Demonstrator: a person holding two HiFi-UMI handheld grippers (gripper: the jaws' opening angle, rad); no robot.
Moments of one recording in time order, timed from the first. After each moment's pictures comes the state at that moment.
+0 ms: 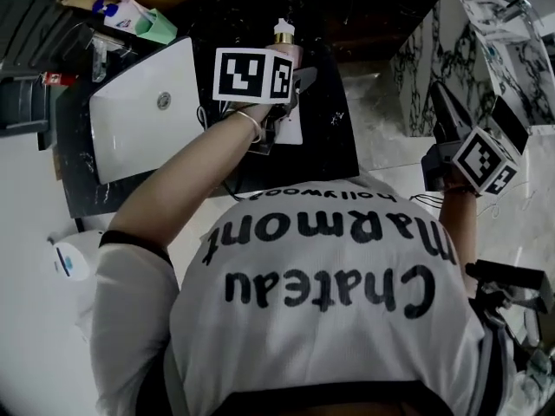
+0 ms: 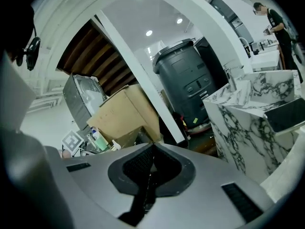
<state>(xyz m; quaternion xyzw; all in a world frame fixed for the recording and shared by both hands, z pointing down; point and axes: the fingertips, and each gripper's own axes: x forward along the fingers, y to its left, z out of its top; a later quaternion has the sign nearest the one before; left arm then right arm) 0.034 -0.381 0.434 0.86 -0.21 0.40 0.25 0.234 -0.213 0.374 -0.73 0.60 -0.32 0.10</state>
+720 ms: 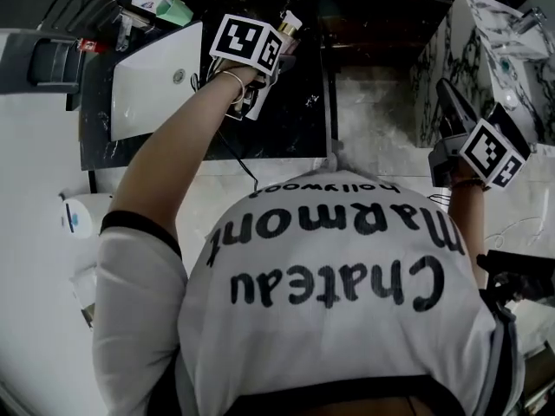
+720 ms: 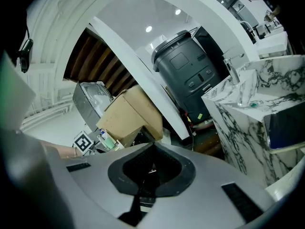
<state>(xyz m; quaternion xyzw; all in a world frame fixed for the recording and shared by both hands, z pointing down) 0.032 -0.373 0.447 0.81 -0.23 0.51 0.19 0.288 -0.183 0.389 -0.67 0.64 -0.35 0.12</state>
